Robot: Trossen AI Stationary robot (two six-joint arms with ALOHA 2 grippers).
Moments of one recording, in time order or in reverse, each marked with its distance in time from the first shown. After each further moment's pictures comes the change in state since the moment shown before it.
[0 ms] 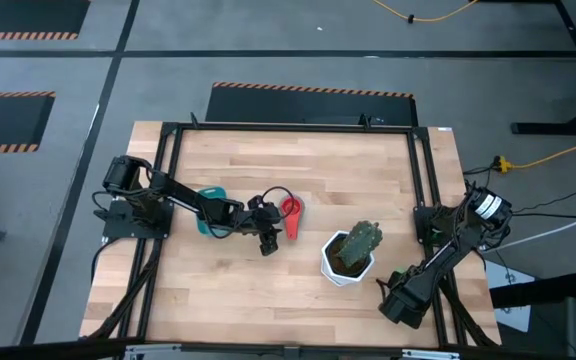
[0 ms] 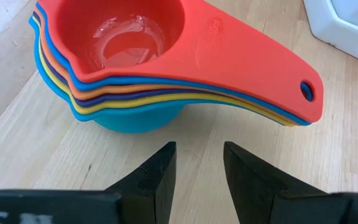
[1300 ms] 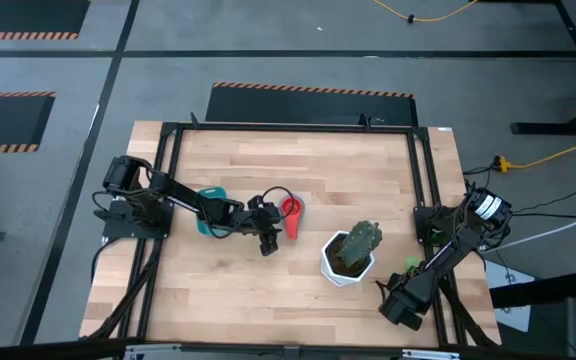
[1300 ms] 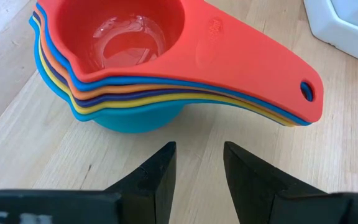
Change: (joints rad) left arm 0.000 0.000 0.000 0.000 0.000 0.000; right arm 0.001 0.003 0.003 0.014 0.008 -0.016
